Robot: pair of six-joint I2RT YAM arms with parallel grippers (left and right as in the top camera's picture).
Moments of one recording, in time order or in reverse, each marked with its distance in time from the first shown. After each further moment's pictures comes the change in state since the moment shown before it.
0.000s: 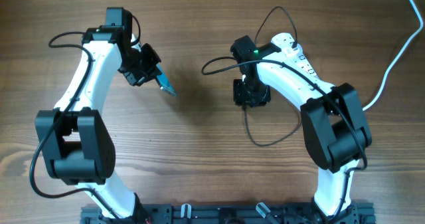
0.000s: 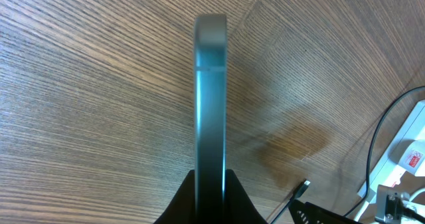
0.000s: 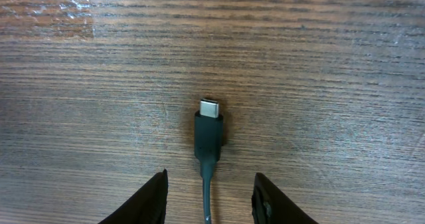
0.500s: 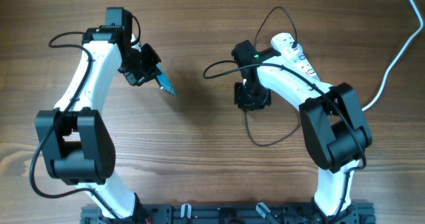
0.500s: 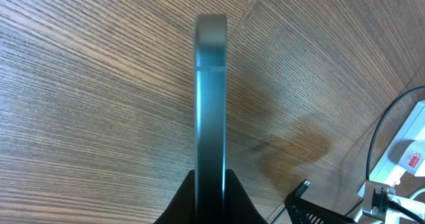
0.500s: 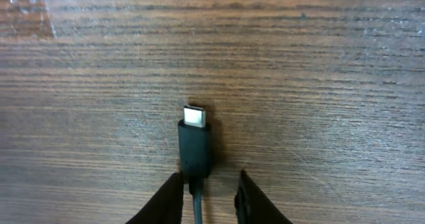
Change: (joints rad) left arm 0.000 0.000 0.000 0.001 0.000 0.000; right arm 0.000 0.000 -0.059 0.061 0.001 0.027
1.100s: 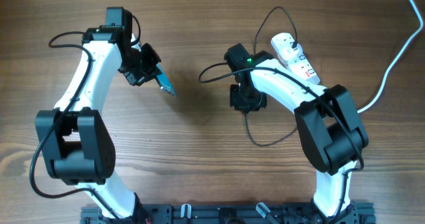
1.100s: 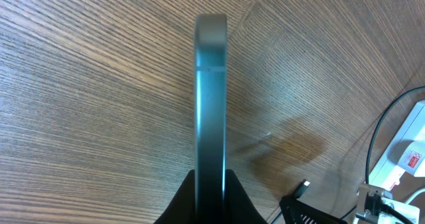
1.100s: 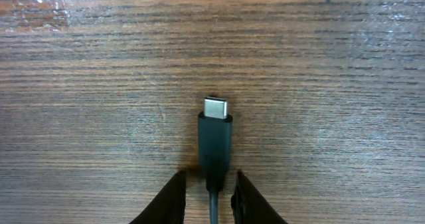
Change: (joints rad) left arm 0.000 0.000 0.000 0.003 0.000 0.000; right arm 0.047 0.000 0.000 0.004 0.053 0.052
